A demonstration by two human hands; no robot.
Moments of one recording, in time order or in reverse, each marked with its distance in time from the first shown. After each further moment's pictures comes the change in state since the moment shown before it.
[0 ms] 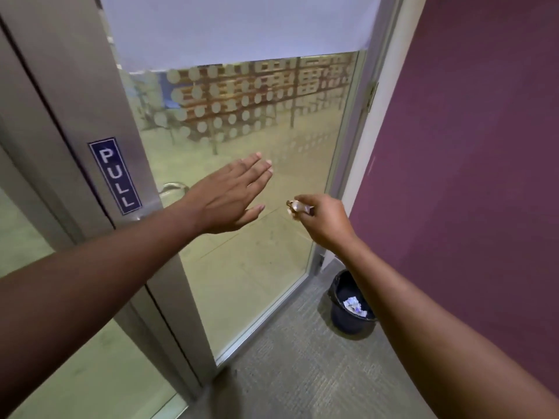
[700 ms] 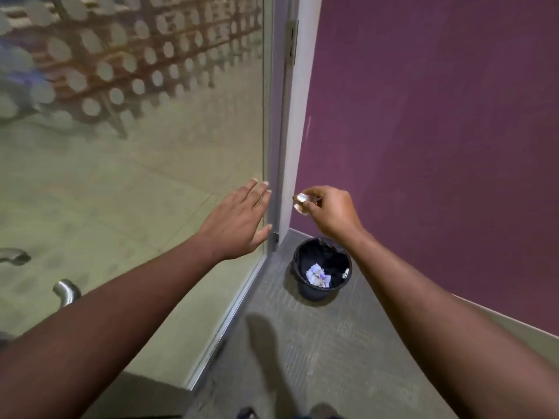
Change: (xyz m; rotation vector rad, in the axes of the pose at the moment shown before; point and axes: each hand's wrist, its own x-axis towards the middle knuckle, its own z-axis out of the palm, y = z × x) left_hand 0.175 0.092 0.149 -0.361 -0.159 0.122; right_hand 0.087 0.182 -0.014 -0.079 0.142 0.335
